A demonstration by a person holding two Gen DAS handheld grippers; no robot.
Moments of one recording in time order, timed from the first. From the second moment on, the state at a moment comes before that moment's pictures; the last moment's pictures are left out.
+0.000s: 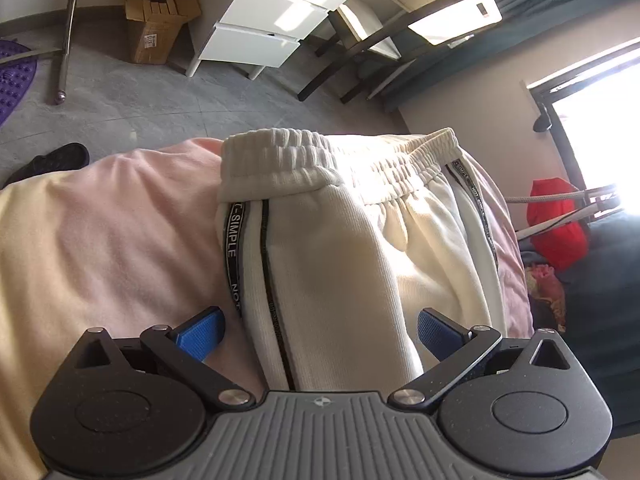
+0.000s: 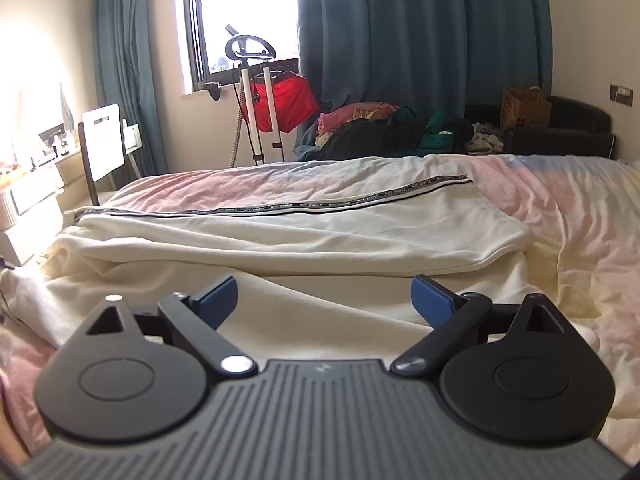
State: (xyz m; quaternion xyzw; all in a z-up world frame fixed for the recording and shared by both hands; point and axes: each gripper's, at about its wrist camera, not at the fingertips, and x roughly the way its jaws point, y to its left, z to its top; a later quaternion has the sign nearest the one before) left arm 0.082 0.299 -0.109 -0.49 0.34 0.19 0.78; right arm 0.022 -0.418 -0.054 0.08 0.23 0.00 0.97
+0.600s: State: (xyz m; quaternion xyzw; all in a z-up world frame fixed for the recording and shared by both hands) left arm 0.081 0.307 -0.138 -0.53 0.30 0.10 0.79; right arm 0.007 -0.609 -0.130 0.44 0.22 -0.21 0.84
